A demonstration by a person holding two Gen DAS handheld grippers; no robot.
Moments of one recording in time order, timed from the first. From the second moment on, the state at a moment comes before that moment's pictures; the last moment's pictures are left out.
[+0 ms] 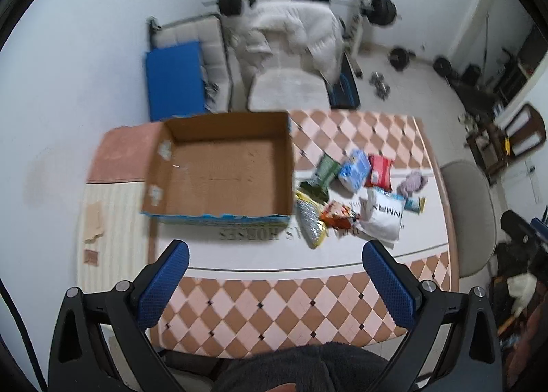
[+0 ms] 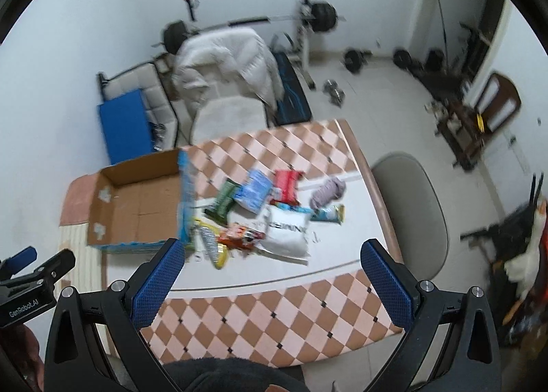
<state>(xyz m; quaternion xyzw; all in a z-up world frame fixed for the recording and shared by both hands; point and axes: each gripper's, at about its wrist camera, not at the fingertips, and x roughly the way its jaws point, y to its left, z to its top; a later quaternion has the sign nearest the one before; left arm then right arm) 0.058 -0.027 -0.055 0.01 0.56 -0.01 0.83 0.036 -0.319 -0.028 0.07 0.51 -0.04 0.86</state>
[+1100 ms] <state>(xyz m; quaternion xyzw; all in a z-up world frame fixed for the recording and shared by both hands) 0.290 -0.237 -0.347 0.23 0.70 -0.09 0.67 0.185 -0.427 -0.435 0.17 0.76 -0.07 0.62</state>
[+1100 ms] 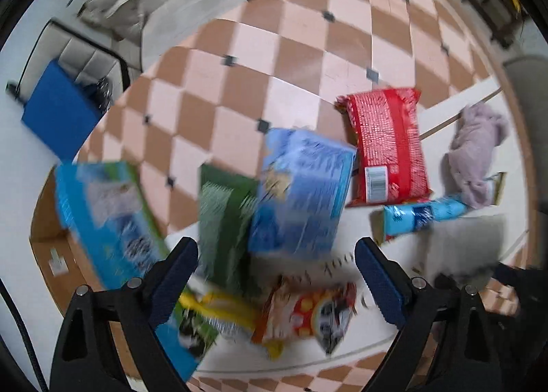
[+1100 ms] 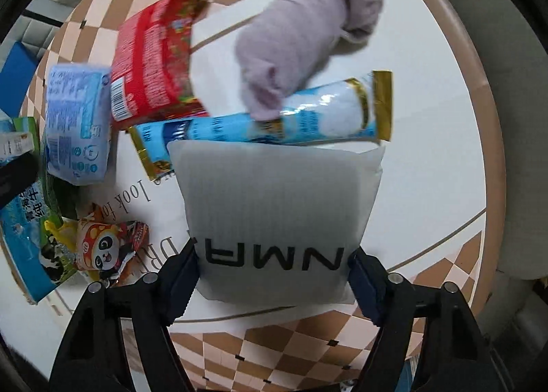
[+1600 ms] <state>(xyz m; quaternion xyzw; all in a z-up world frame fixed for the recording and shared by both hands) 0.299 -0.226 -0.359 0.19 0.73 -0.09 0.66 0.193 -0.414 -0.443 0.17 0.76 -0.06 0.62</state>
